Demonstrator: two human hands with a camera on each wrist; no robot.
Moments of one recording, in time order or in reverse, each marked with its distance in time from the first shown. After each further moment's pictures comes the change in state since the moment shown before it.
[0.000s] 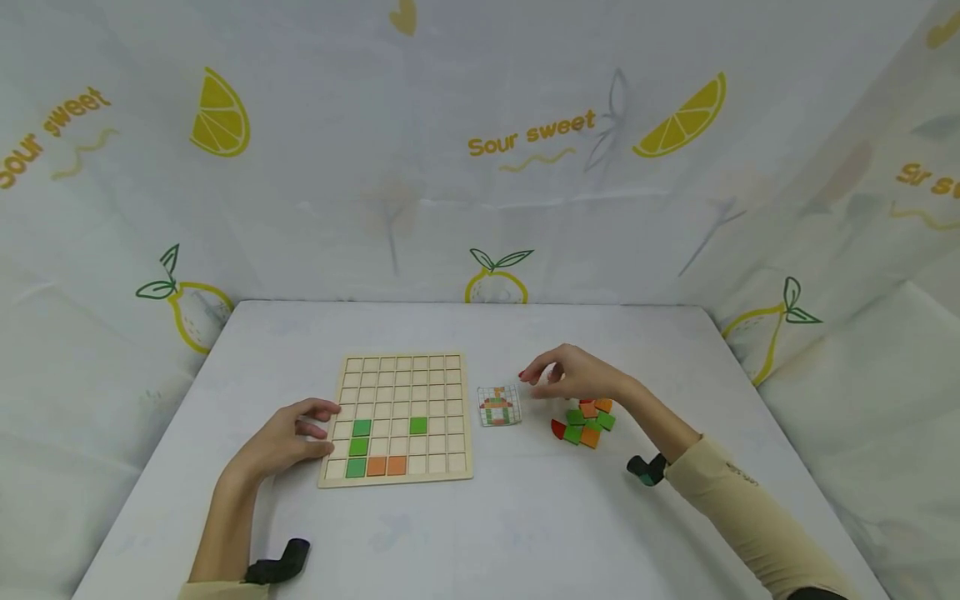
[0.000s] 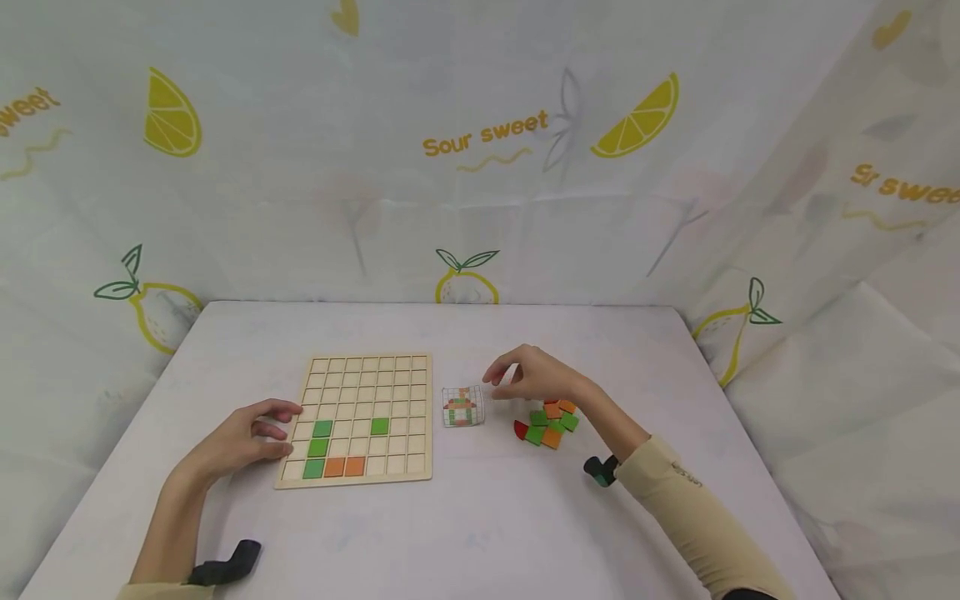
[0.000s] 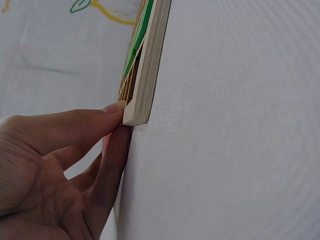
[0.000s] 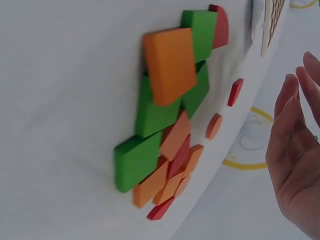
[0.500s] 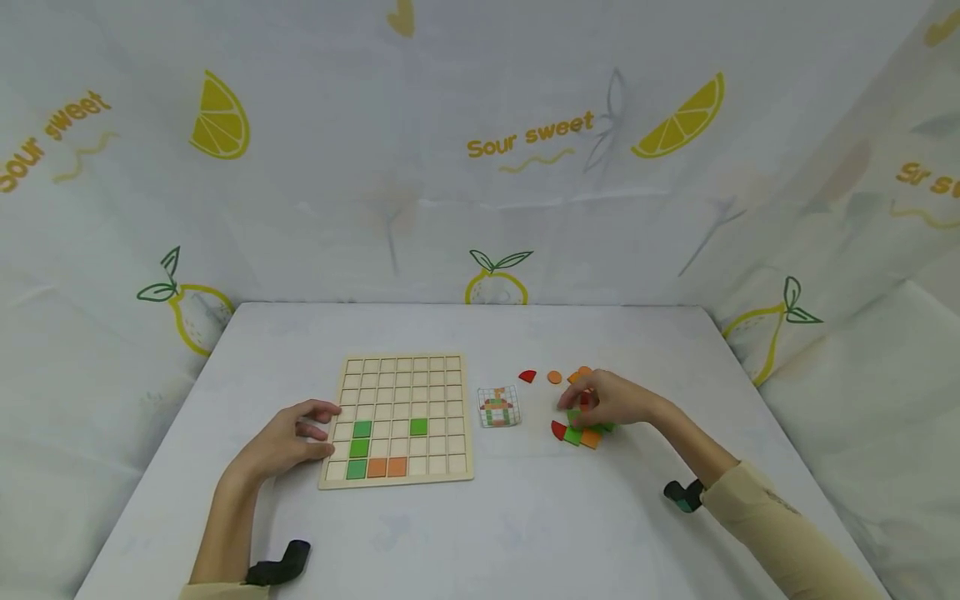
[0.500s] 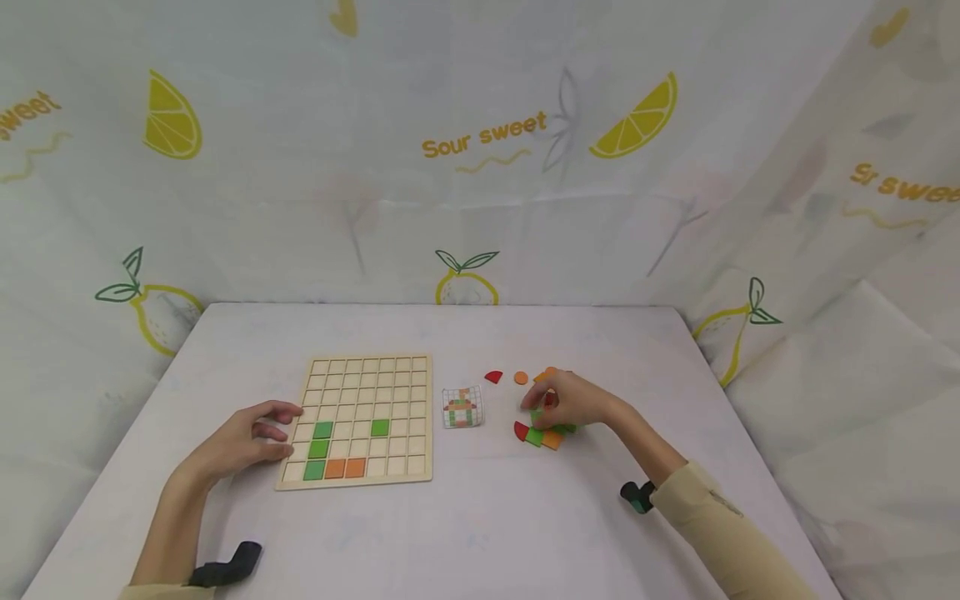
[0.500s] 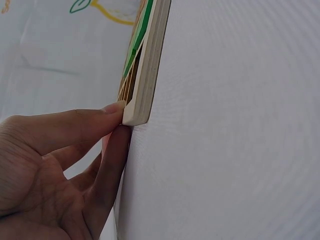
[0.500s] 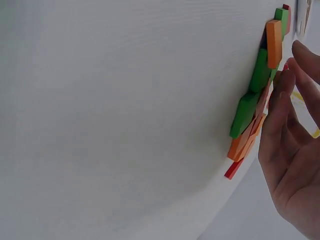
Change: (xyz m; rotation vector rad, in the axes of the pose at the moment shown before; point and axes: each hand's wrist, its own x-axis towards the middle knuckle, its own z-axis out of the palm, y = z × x) left_hand -0.001 0.001 0.000 -0.007 -0.003 -0.012; right_hand -0.048 0.036 0.002 0.001 -0.040 0.096
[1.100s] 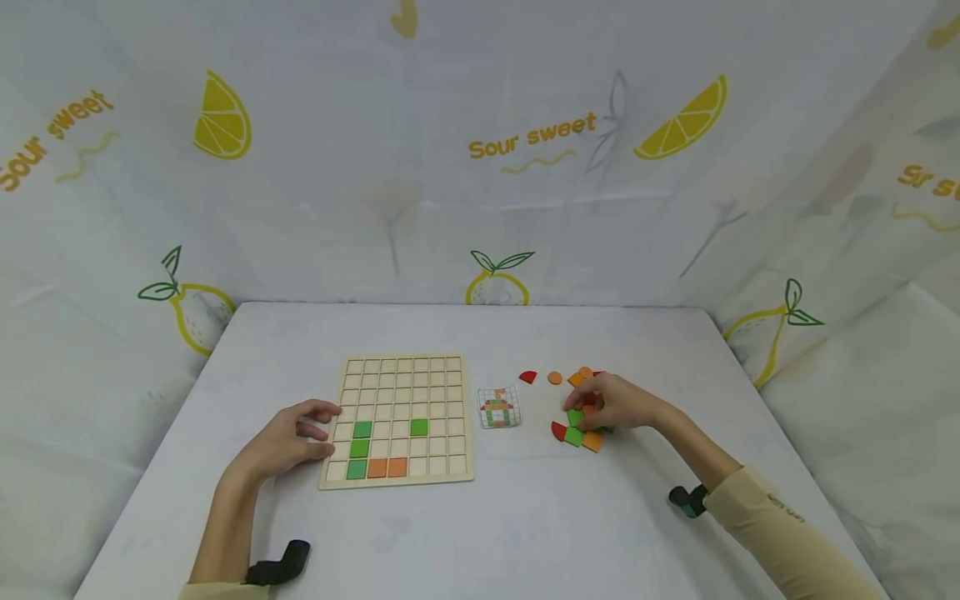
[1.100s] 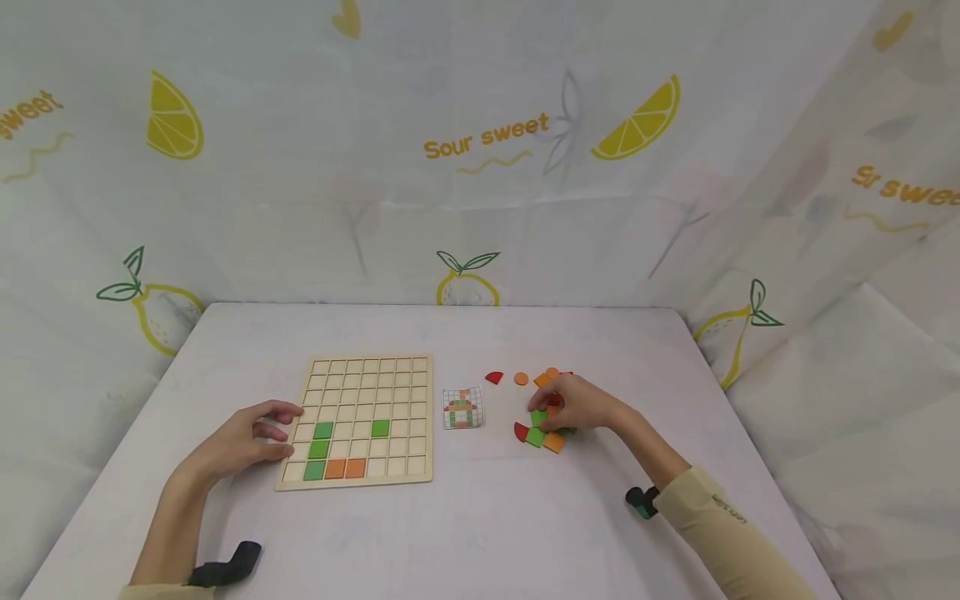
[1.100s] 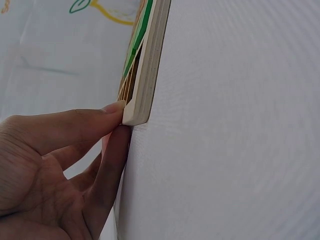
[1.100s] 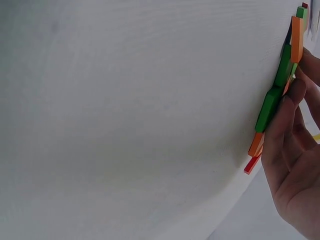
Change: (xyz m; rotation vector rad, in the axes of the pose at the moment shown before) left_hand 0.002 0.000 0.001 0.010 0.008 -0.011; right_hand -0.002 0.020 0.005 -0.026 0.051 0.001
